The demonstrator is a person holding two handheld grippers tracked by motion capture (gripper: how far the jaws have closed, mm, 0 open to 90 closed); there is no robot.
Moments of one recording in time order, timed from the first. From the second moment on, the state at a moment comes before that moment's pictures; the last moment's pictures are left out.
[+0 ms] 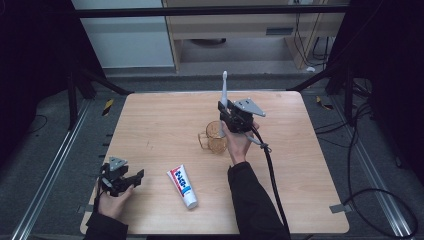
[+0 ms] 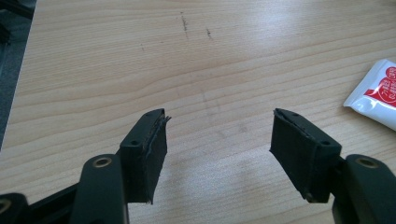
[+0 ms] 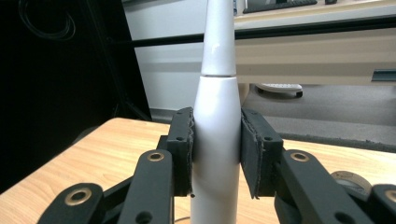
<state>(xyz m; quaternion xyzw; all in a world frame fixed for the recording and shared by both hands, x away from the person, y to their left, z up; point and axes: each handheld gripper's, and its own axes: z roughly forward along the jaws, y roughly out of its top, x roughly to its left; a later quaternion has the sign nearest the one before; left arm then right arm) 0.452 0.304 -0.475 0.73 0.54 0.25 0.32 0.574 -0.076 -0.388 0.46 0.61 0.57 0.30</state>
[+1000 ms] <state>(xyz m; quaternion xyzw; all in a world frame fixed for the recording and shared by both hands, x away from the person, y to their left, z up) 0.452 0.304 -0.476 0.73 0.54 0.25 0.32 0.569 -0.069 -0.416 0.45 0.65 0.53 0.30</state>
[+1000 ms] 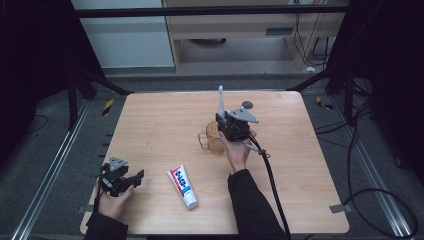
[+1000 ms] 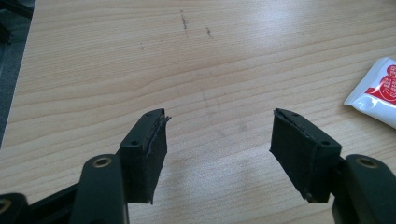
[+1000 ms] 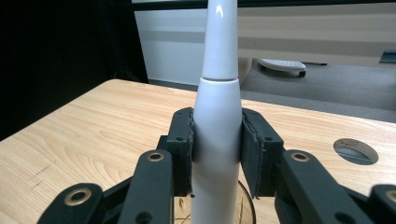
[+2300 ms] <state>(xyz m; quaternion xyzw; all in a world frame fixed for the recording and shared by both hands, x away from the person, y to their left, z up) 0.453 0.302 -0.477 0.74 0.54 0.25 0.32 0.559 -0.077 -0.437 0.45 0.69 0.50 0.28</state>
